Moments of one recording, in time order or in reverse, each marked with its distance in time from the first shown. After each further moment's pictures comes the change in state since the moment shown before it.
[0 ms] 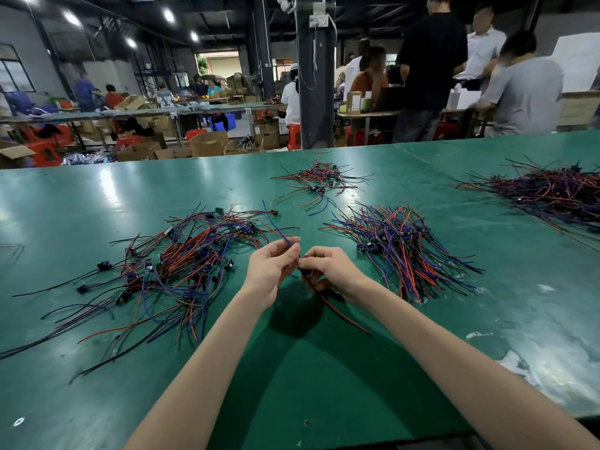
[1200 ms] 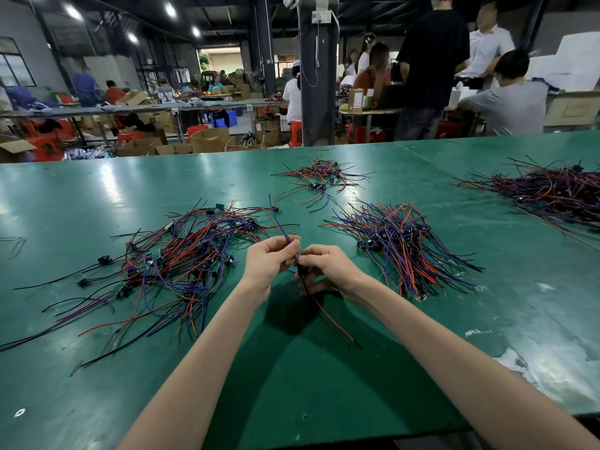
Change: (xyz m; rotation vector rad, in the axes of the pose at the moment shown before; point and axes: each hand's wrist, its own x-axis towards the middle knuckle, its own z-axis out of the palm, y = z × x) left_hand 0.000 0.002 -0.007 0.185 0.008 0.077; right_hand -0.005 -0.003 0.004 0.051 -0.074 0.037
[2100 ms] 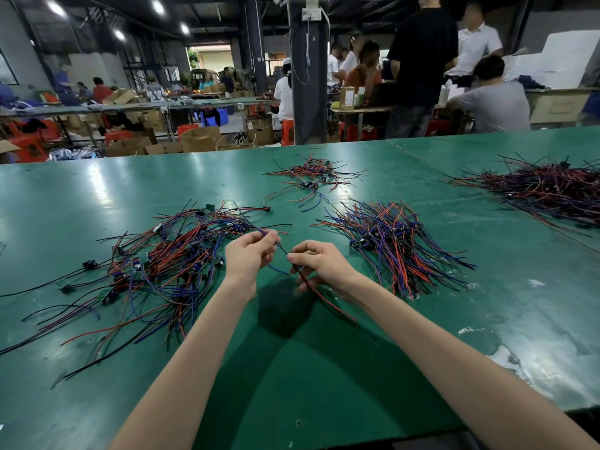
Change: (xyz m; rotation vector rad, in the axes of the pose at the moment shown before) left_hand 0.004 0.012 -0.004 -0.058 0.156 0.004; right_hand 0.007 0.003 -0.006 -0.028 0.051 -0.054
